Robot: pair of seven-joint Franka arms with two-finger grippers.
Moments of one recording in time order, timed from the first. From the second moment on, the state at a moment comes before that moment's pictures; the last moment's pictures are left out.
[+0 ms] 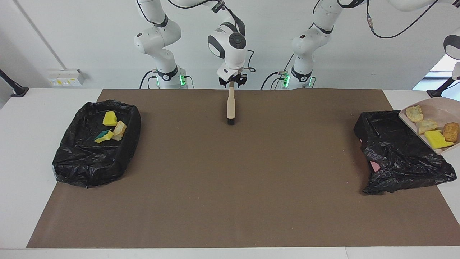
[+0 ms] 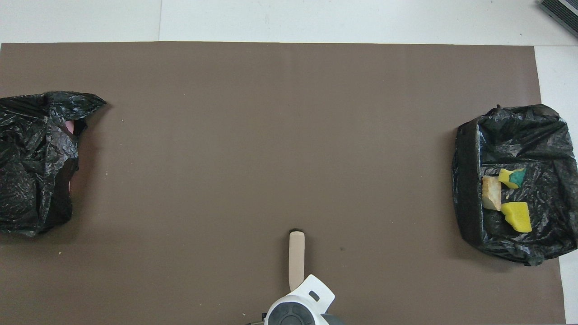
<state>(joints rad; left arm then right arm) 0.54 0.19 -0.02 -1.62 0.62 2.06 1.74 0.68 -0.09 0.29 -2.39 0.23 2.11 0.78</state>
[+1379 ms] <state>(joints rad) 0.35 0.17 -0.04 -1.59 0.69 1.76 1.46 0.08 -0.07 0.26 -2.00 -0.18 2.07 0.51</state>
